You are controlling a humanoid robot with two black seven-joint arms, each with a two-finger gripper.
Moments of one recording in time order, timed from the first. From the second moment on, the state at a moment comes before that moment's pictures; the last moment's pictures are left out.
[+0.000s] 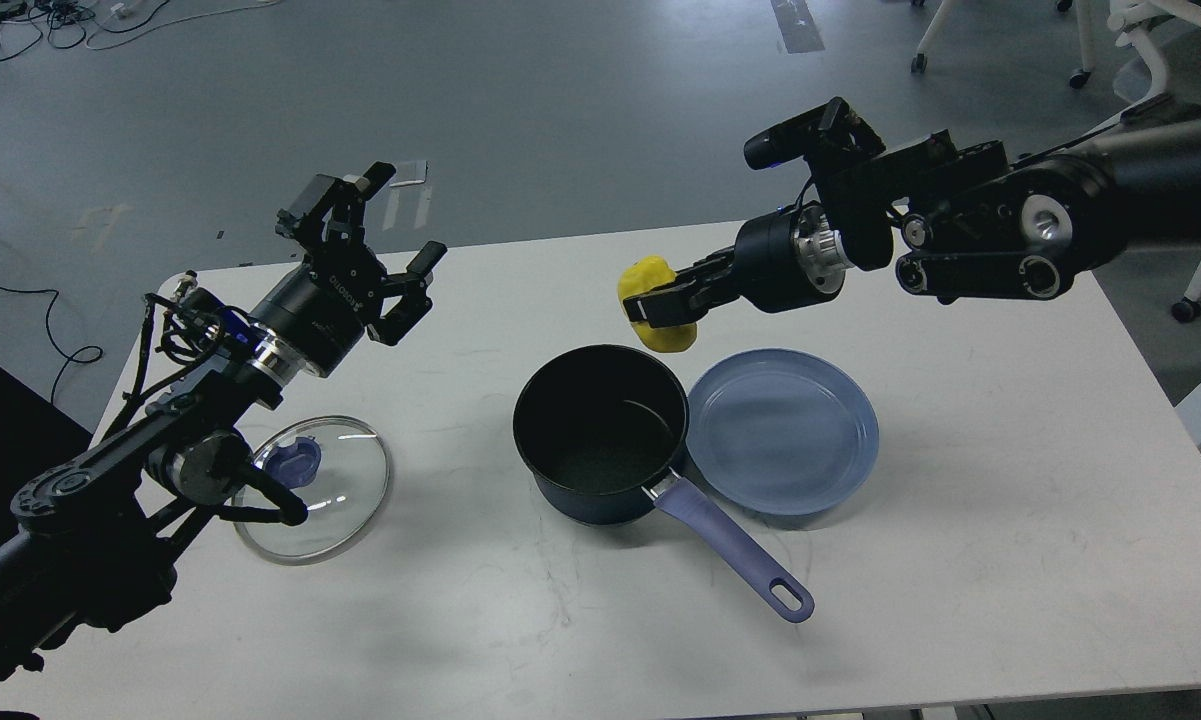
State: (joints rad) left arm -0.71 0.50 -0.55 -0.99 0.28 -0.39 -0.49; right arm 1.68 -0.20 -0.81 1.07 -0.66 0.04 0.49
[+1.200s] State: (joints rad) left arm -0.71 0.49 -0.55 -0.99 0.28 -0.39 -0.49; right arm 1.59 -0.32 -0.72 1.07 -0.50 0.03 0.49
